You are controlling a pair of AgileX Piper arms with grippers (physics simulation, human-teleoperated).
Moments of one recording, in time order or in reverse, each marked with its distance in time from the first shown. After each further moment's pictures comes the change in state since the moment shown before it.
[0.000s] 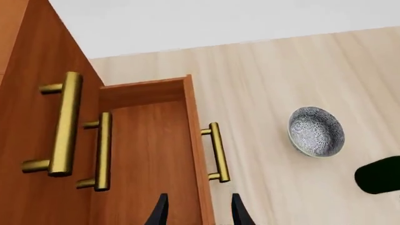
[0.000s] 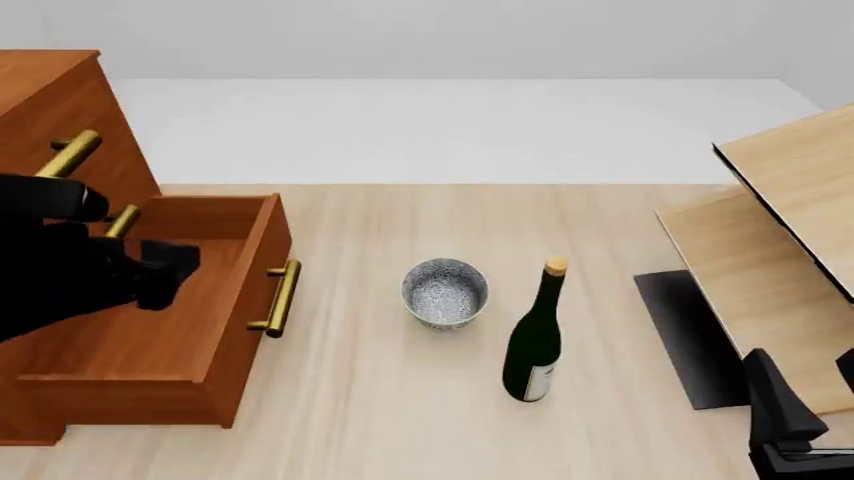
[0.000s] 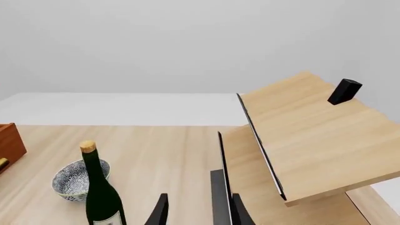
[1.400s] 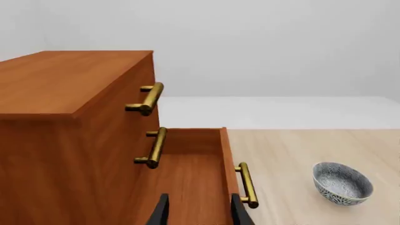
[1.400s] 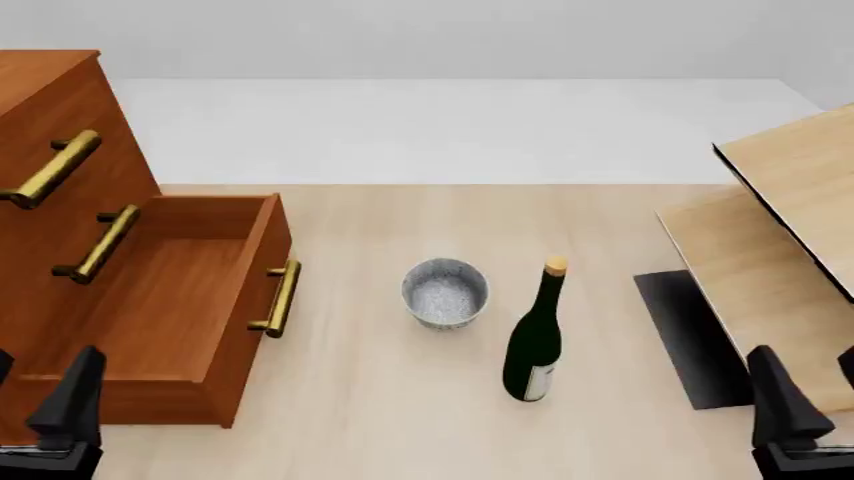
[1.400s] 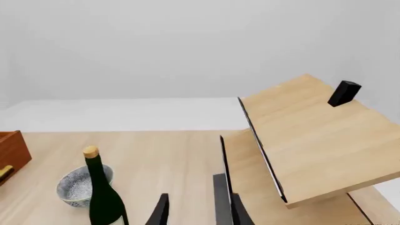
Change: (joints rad) left arm 0.167 -0.888 0.692 -0.456 0.018; right arm 0.004 -0.001 -0.002 -0.018 0.023
